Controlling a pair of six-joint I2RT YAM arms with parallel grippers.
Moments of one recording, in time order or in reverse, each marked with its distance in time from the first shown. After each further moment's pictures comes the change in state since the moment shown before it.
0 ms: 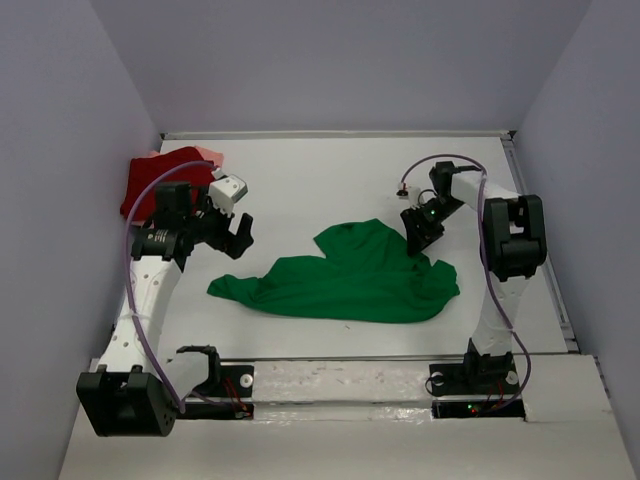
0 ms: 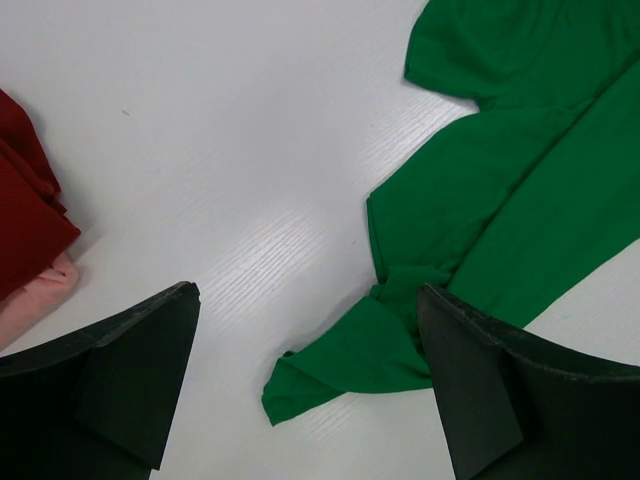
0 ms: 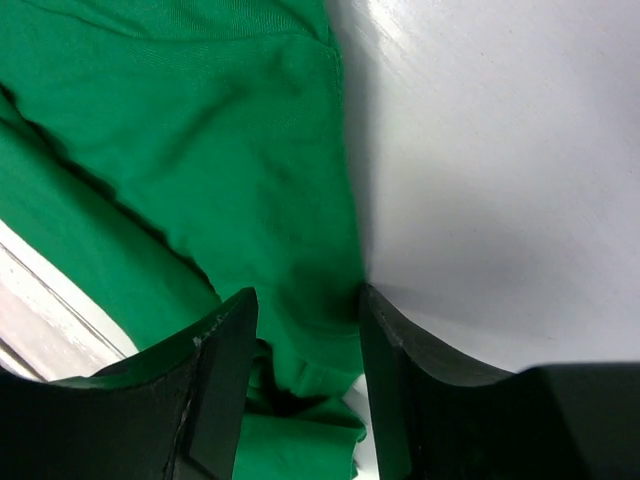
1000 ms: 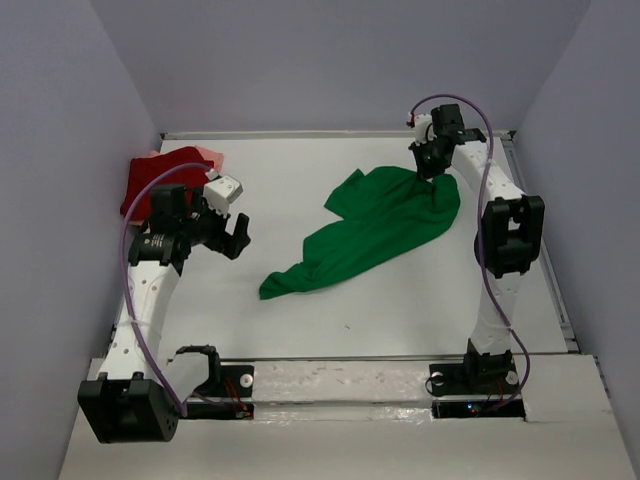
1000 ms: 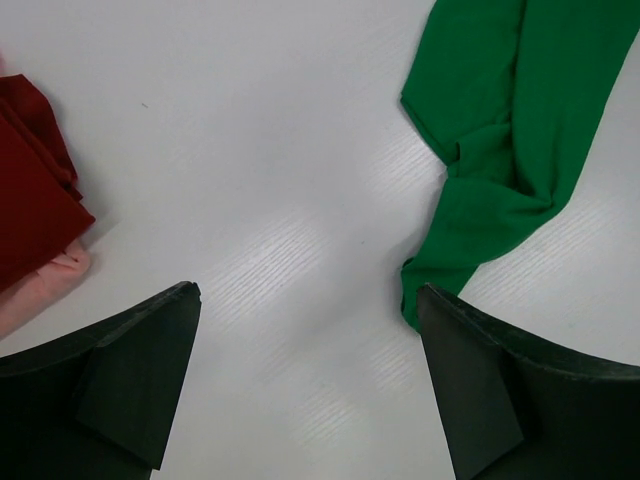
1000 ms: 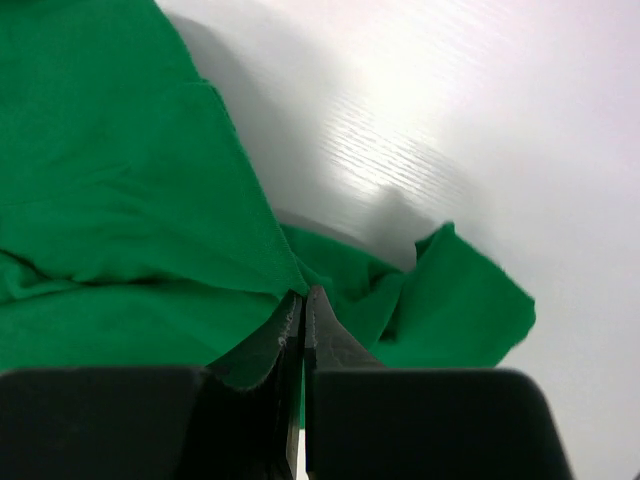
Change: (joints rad) left arm 0.023 -0.035 -0.019 0.008 -0.002 -0.016; right arm 0.029 0.046 0.427 0.247 0.365 0.230
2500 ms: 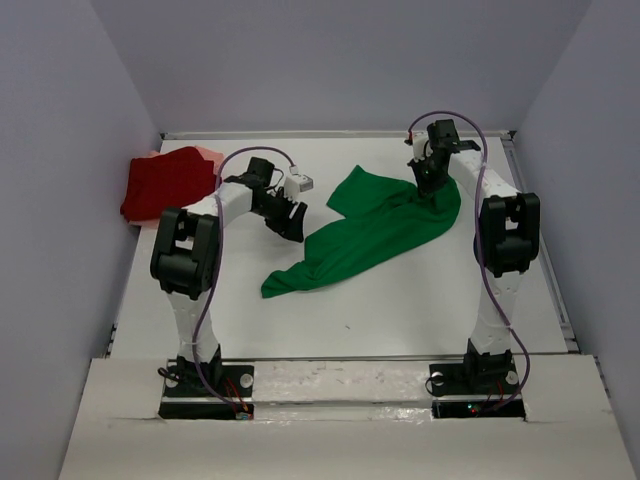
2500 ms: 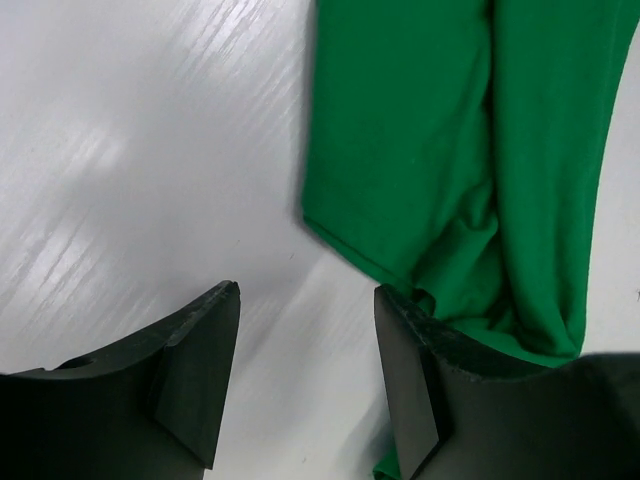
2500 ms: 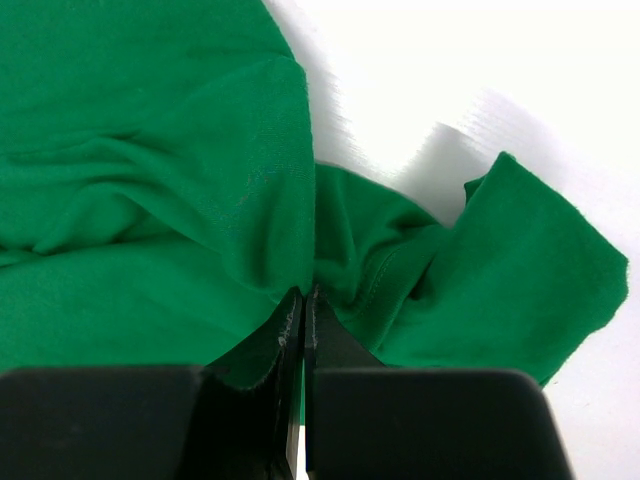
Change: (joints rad) left arm -0.274 0.915 0.379 0.089 0.115 -0.045; right arm 0.000 0.012 -0.116 0.027 0.043 0.005
